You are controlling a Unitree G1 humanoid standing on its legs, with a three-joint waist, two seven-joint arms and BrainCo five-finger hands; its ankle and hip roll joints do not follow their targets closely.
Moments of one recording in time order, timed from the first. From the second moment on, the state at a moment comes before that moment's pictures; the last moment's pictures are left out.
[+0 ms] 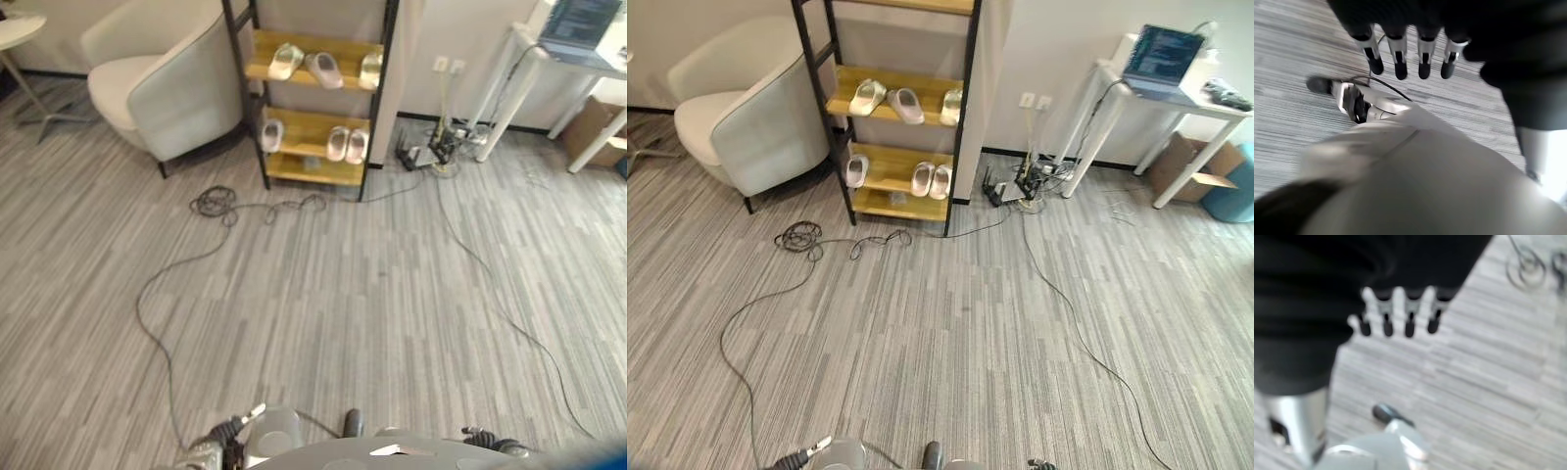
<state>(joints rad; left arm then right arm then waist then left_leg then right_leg) -0.08 0.24 -0.12 1.39 -0.34 -0.06 -0.05 -0.07 -0.28 0.35 1.35 0.13 -0.01 0.09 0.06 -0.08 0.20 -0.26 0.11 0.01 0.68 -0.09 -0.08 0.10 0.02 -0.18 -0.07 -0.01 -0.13</state>
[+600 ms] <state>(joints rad) -0.09 0.26 -0.01 1.41 -0.37 -0.03 -0.02 -0.04 -0.19 0.41 1.42 0.05 0.01 0.11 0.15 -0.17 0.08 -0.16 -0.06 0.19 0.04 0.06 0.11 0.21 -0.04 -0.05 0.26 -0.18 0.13</state>
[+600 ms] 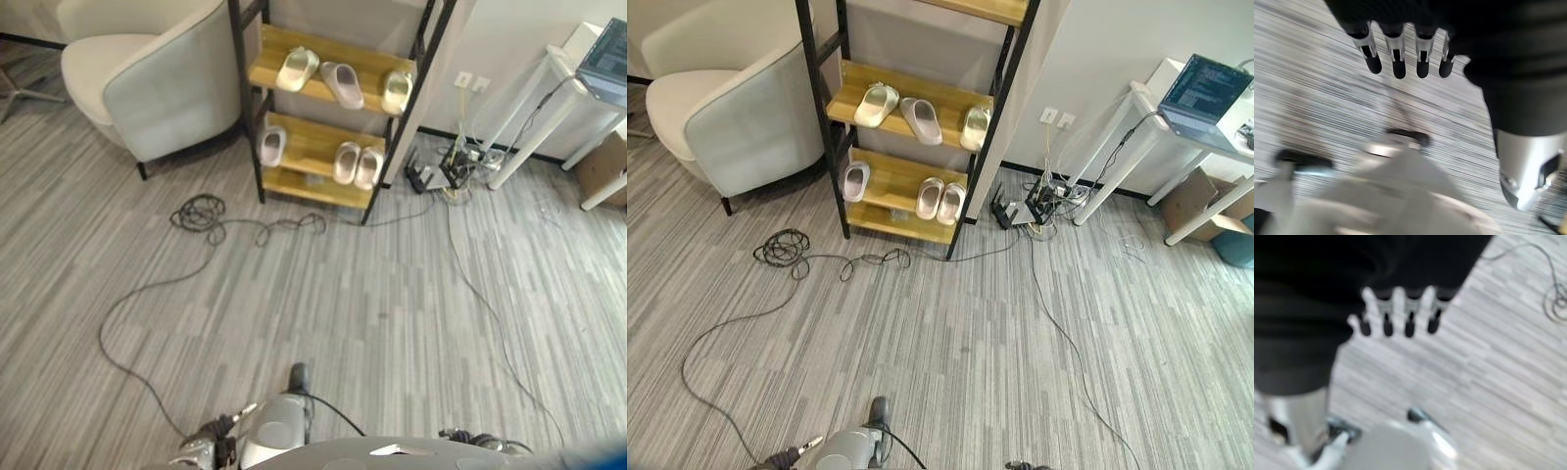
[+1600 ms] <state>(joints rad) -0.10 0.19 -0.12 1.40 -0.30 -0.07 0.01 -0.06 -0.29 0.36 1.31 0.02 0.01 0.11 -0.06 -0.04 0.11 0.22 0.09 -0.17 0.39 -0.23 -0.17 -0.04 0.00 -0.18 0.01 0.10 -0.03</state>
